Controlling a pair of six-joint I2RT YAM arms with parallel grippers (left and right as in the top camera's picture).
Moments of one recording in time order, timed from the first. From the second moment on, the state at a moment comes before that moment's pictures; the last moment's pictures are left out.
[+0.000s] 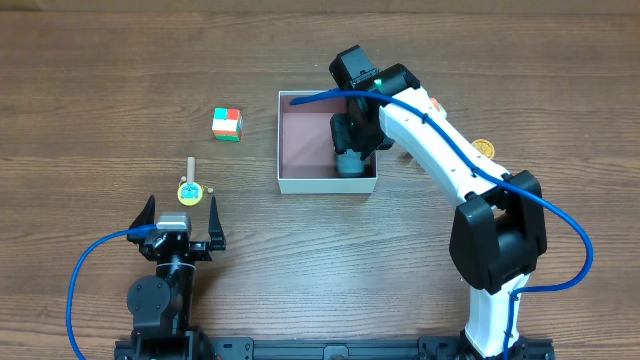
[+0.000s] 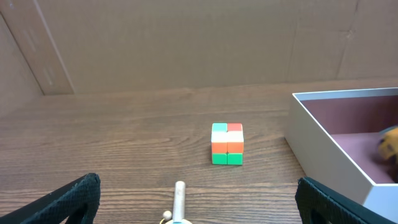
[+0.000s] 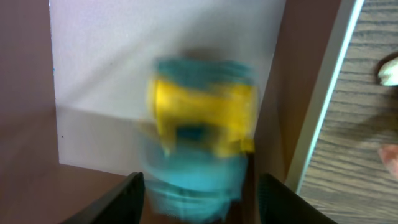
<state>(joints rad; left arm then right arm) 0.07 0.01 0.01 -0.08 0.04 0.06 0.51 2.07 1.78 -1.11 -0.02 0.35</state>
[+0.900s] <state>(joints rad) 0.07 0.01 0.01 -0.08 0.04 0.06 0.10 2.09 2.21 -1.42 0.06 0.33</state>
